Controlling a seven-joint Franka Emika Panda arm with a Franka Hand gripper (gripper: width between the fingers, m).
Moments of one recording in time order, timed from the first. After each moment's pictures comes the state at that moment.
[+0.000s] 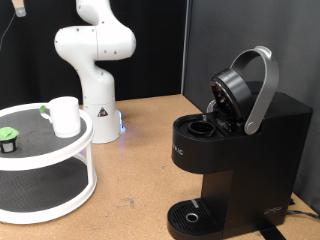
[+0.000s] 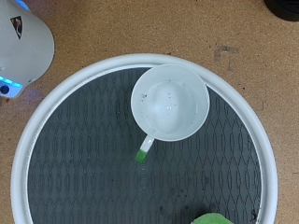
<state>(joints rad) -0.13 -0.74 -0.40 -2.28 -0.19 1.52 -1.20</state>
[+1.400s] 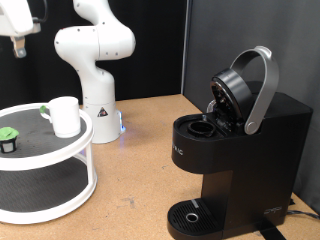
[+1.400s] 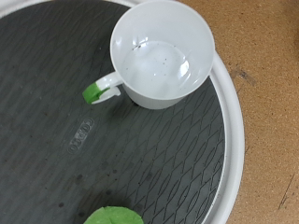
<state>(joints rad) -0.02 -0.59 -0.60 -2.34 -0.17 1.77 -1.82</state>
